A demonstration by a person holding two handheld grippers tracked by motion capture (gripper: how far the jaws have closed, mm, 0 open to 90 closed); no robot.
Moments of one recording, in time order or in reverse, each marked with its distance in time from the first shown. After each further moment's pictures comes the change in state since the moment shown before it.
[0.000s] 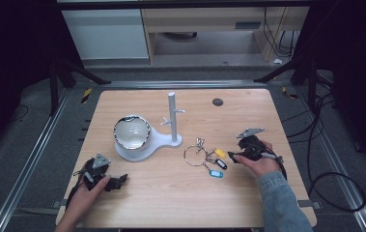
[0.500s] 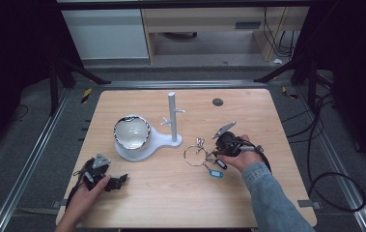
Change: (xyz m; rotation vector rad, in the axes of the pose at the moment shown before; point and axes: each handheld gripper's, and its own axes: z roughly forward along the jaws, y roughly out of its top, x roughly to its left) left arm 0.000 0.000 0.000 0.000 0.000 0.000; right arm 0.047 0.048 0.015 0.118 0.133 -0.196
